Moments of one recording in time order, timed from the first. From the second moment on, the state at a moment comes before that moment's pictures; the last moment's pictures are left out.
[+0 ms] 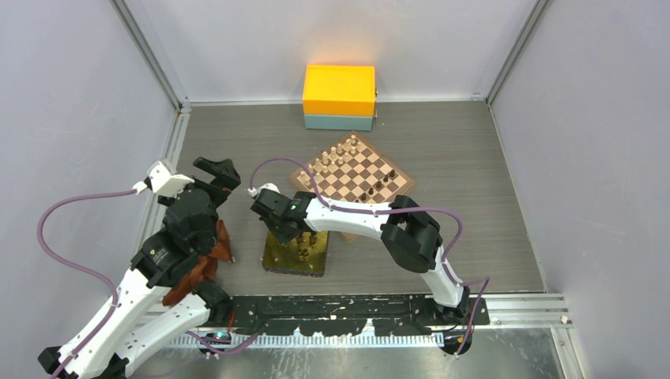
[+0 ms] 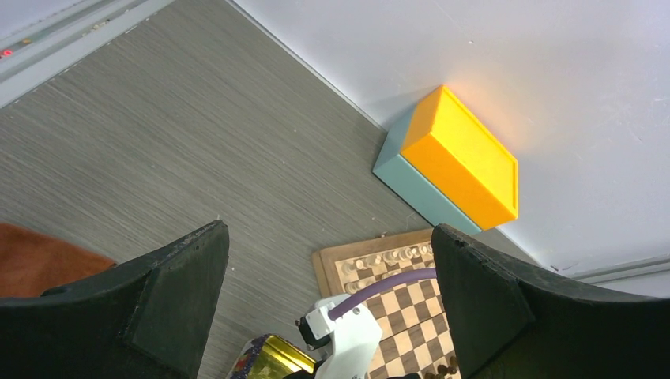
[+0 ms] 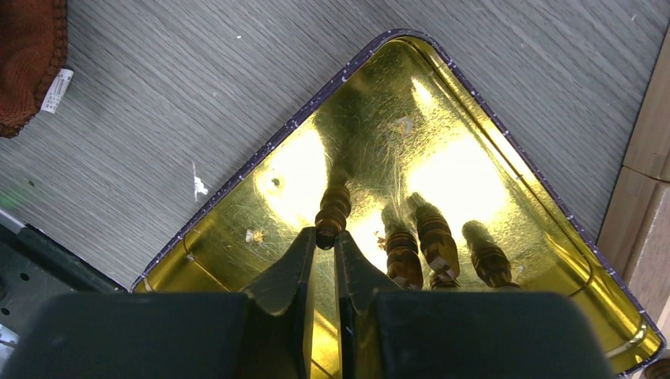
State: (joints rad) left arm -0.68 0.63 0.87 -0.46 -0.93 -0.80; right arm 1.17 2.10 1.68 -0.64 0.14 0.44
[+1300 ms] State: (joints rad) left arm -0.68 0.63 0.86 -0.49 -1.01 -0.82; right arm 1.14 2.01 1.67 -0.60 0.29 0.40
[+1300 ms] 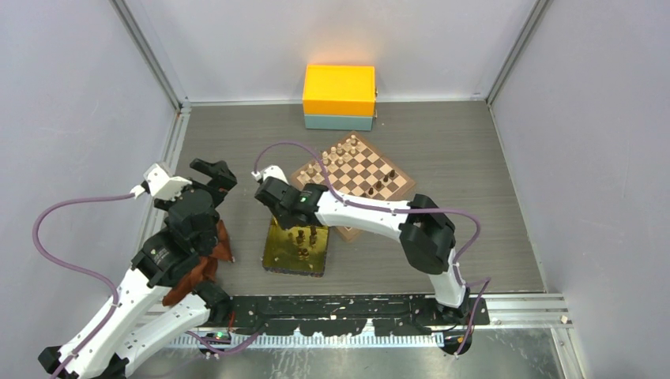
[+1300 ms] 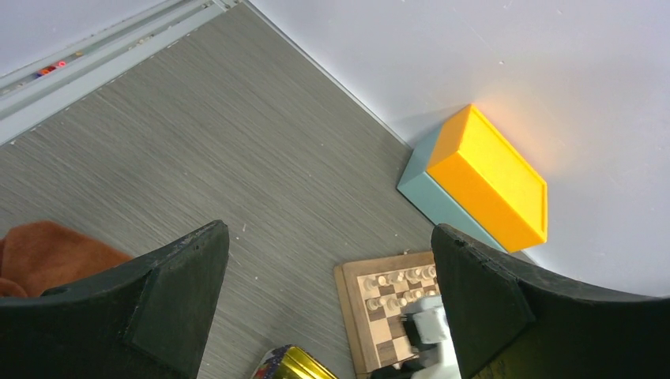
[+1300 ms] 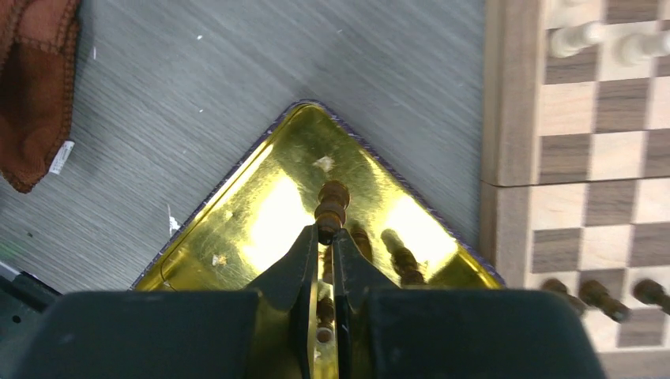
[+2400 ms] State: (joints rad) left arm -0.68 0.66 0.82 -0.54 -0.97 -0.85; right arm 0.49 1.58 1.37 -0.78 0.47 0.60
